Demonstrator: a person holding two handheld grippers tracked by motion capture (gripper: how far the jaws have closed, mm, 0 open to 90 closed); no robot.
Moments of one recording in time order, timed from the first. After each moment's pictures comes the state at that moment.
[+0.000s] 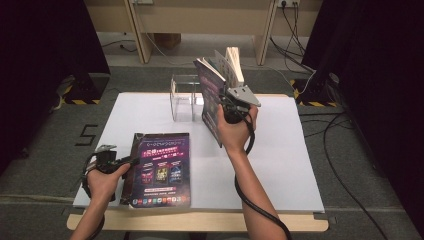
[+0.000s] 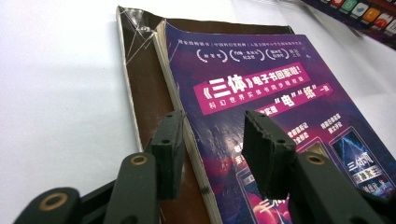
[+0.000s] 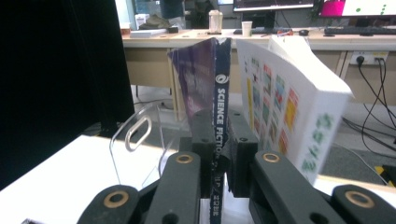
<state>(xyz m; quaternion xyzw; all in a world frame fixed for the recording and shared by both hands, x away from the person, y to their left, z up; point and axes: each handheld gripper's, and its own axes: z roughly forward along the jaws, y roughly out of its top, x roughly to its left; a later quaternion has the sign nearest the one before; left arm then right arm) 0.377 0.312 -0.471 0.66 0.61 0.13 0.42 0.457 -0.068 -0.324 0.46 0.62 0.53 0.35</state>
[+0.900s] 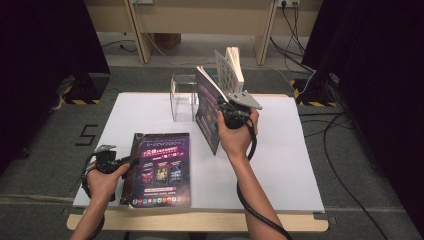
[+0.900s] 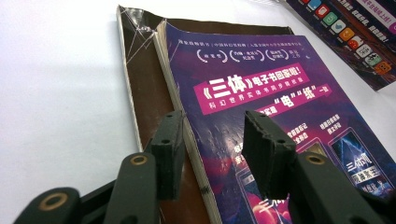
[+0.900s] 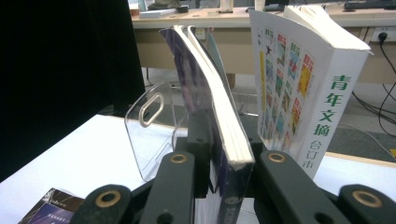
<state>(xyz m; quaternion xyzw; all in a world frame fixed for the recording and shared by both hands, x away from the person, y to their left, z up) 0.378 0.313 -0.471 0.66 0.61 0.13 0.42 0.450 -0.068 -0.327 0.47 0.65 0.52 0.31</state>
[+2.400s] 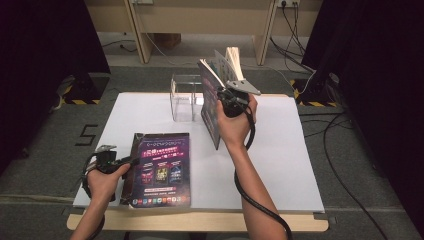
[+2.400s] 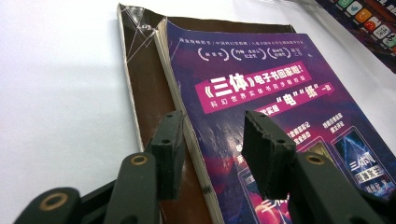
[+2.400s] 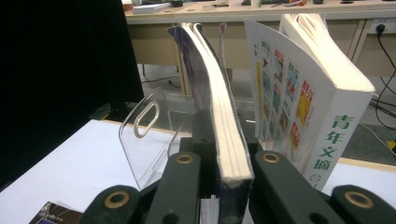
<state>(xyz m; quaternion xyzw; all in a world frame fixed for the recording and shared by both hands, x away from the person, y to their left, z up) 0.378 0.313 -0.472 0.66 0.61 0.13 0.42 0.470 -0.064 -0.308 0.48 0.65 0.51 0.30</state>
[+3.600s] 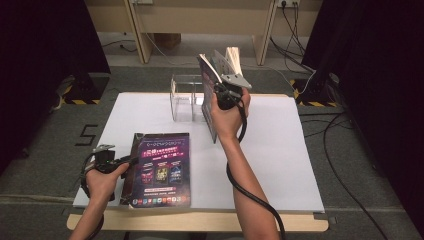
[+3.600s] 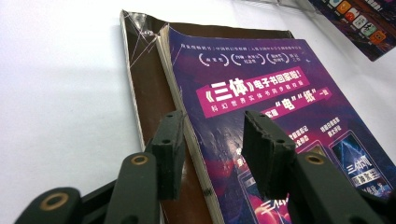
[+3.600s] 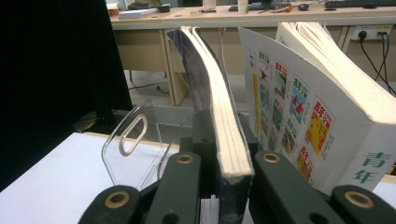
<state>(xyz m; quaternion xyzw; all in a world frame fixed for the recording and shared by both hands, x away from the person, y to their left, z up) 0.378 0.316 -0.470 0.66 0.61 0.14 0.42 0.495 -0.047 -0.310 0.49 0.63 0.50 0.33</state>
